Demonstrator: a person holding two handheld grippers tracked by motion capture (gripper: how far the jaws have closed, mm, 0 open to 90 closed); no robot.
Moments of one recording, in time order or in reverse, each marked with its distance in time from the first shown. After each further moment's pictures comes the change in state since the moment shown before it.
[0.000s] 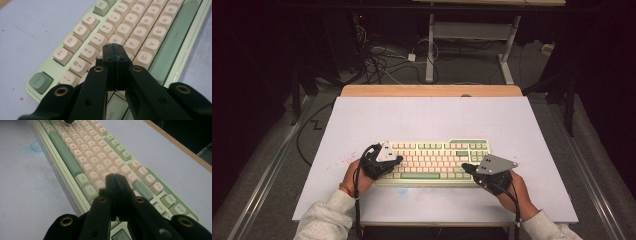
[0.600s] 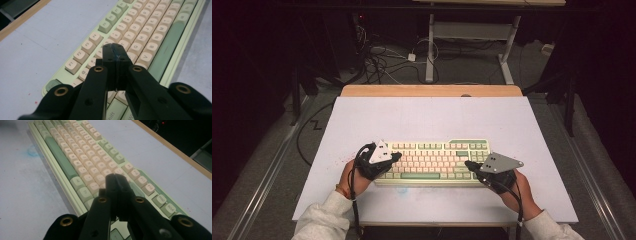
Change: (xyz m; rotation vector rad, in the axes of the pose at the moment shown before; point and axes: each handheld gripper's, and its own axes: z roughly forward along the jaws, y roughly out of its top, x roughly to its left) left arm -0.004 0.005 -0.020 -0.082 0.032 0.011; right arm -0.005 0.000 -0.008 -0.028 -0.023 0.017
